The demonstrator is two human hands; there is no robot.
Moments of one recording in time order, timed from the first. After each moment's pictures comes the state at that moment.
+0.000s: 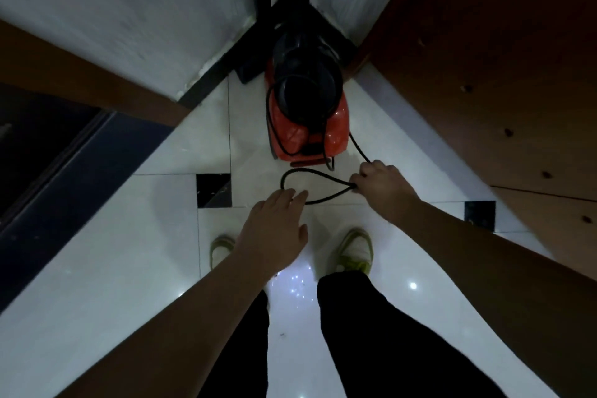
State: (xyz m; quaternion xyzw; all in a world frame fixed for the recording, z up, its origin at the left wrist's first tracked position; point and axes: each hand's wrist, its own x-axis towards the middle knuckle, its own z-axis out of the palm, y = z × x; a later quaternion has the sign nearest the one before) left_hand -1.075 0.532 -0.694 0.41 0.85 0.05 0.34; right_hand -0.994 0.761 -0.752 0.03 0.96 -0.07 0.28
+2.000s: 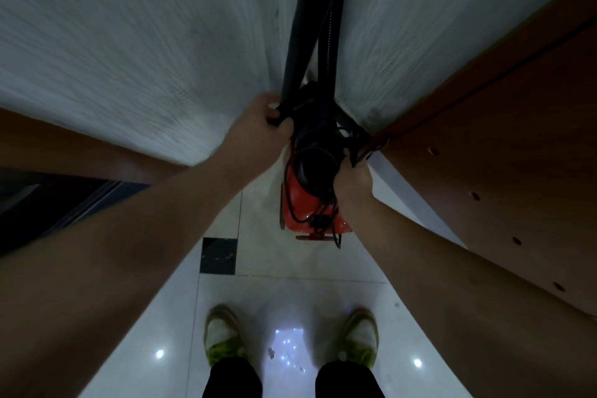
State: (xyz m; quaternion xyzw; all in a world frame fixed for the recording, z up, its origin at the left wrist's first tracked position) left_hand -1.298 0.629 -0.622 0.10 0.86 0.40 0.30; right_hand -1.195 0.745 -0.734 0.52 0.71 -0.39 0.27
